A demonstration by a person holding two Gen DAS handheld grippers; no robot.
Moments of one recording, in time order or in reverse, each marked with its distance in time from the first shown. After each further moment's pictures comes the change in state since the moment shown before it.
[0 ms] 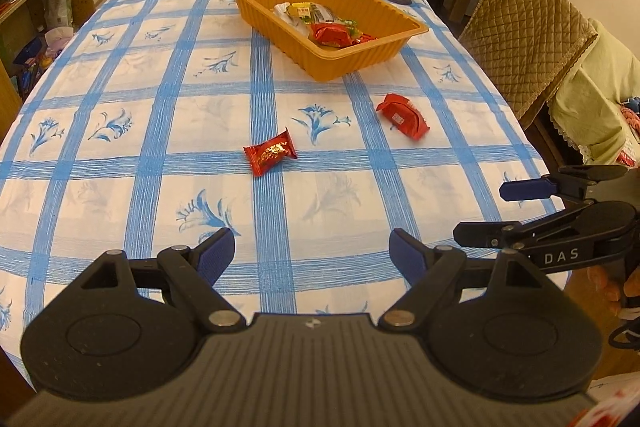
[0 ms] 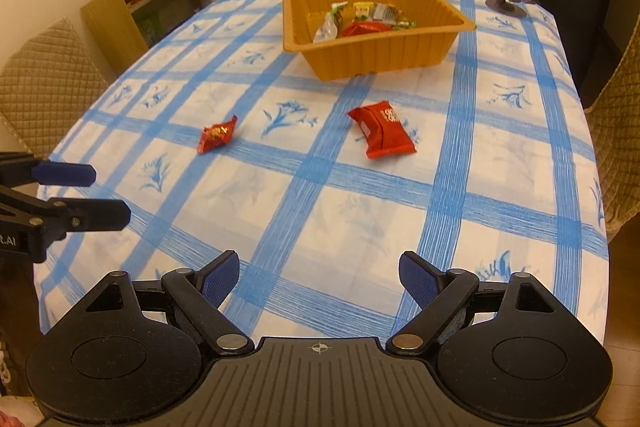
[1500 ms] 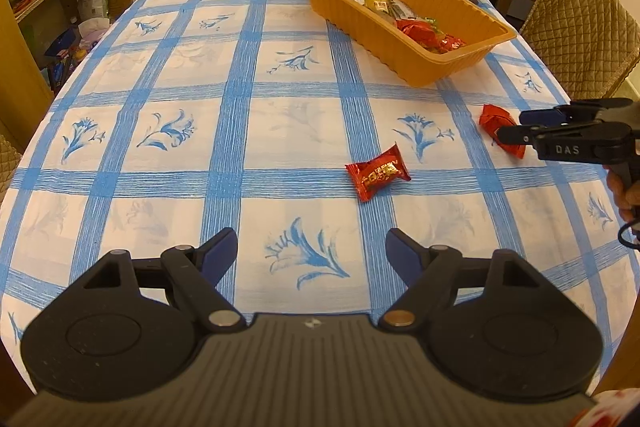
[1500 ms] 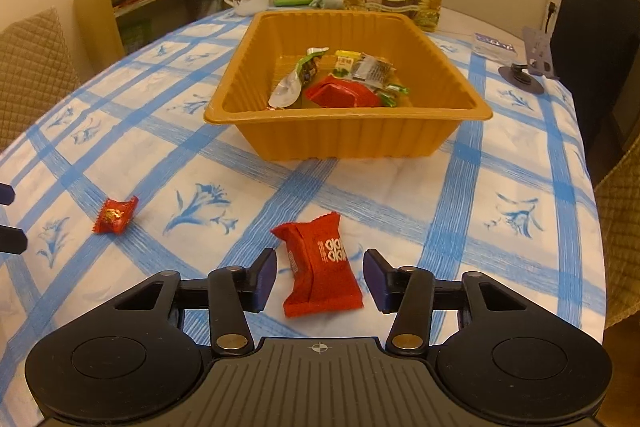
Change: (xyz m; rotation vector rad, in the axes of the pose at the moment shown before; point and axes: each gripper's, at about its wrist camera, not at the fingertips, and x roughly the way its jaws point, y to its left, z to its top) left arm 0.045 0.065 0.020 -0.030 0.011 0.113; right arm 0.087 -0.043 0.079 -0.165 -0.121 -0.073
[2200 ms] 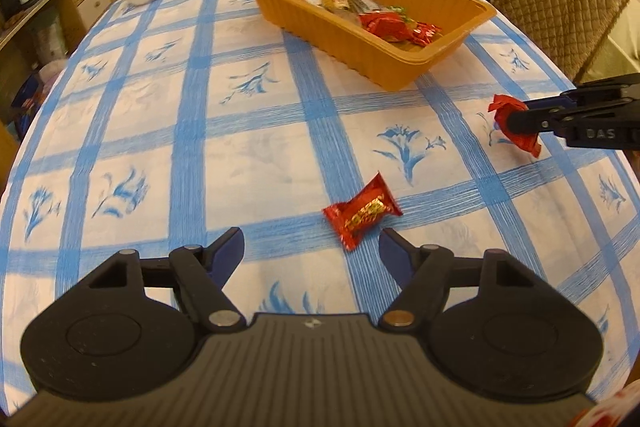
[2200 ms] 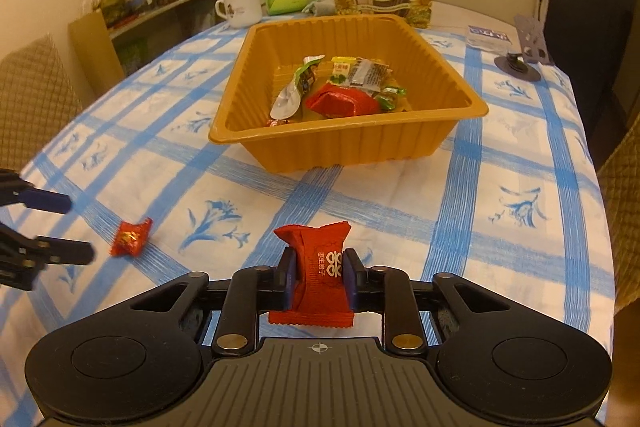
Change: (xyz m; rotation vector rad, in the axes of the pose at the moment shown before) left arm 0.044 -0.019 0.032 0.182 0.001 -0.039; right arm -0.021 -0.001 0.001 0.114 -0.019 0.037
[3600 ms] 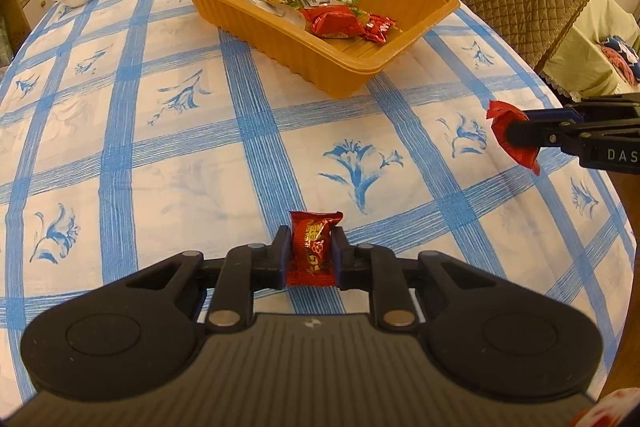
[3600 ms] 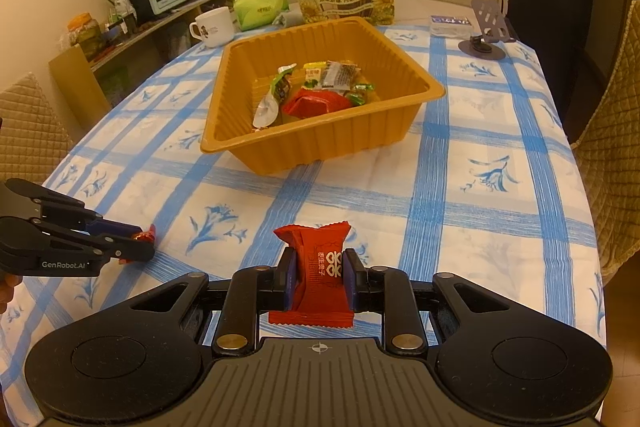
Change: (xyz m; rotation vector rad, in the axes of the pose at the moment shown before) left arm 0.025 -0.011 0.026 0.027 0.039 -0.140; right arm -0.026 -0.007 -0.006 0.105 -0.022 -0.017
